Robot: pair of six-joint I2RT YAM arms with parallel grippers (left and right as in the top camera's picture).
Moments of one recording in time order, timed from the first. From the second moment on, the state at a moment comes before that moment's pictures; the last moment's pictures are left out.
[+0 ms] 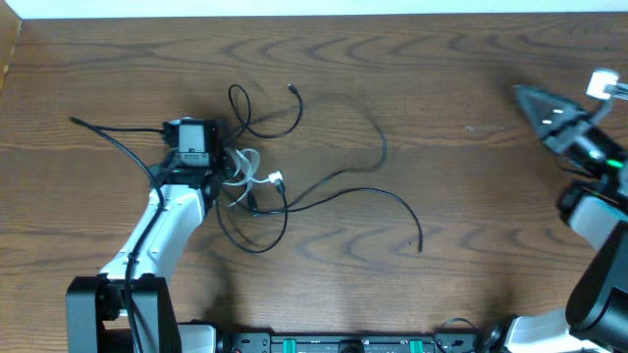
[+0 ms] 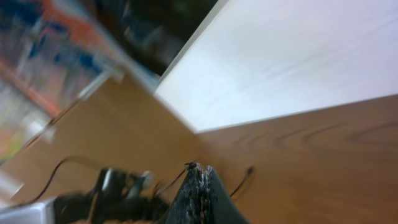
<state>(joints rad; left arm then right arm) -0.03 1.50 0.82 -0.38 -0.45 -0.30 -0.50 1.68 0.71 1.49 -1.27 1.30</state>
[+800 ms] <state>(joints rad) -0.01 1.50 0.82 -0.26 0.28 -0.31 -0.49 1.68 0.71 1.49 -1.42 1.34</state>
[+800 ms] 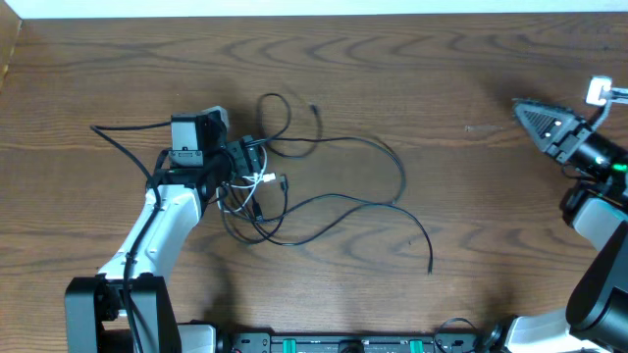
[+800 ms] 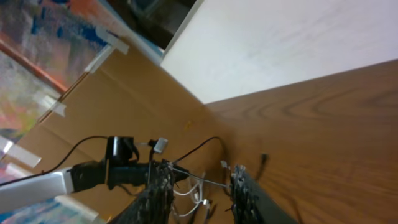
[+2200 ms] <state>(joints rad) -0.01 1.22 0.82 -0.77 0.02 -0.31 -0.15 1.68 0.71 0.70 -1.18 0.84</state>
